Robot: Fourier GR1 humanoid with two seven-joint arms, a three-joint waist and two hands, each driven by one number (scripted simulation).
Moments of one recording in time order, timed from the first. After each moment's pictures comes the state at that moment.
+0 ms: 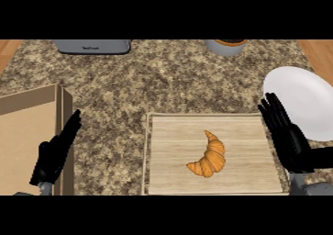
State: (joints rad) left arm 0.00 0.43 -0.28 -1.43 0.17 0.23 0.04; right arm -0.05 -0.39 0.23 -1.46 -0.45 -0.12 -0.21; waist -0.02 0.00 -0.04
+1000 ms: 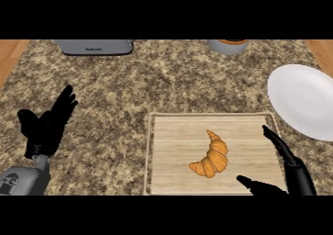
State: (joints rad) left arm -0.15 0.39 -0.14 -1.40 0.25 0.18 0.11; right arm 0.17 -0.39 0.27 -1.50 -0.04 -0.35 -0.48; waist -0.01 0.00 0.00
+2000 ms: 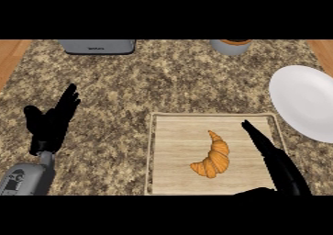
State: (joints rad) left arm -0.17 0.33 -0.09 -1.37 0.19 0.15 0.12; right arm 0.09 -0.50 0.44 -1.77 0.36 -0.19 0.24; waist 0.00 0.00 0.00
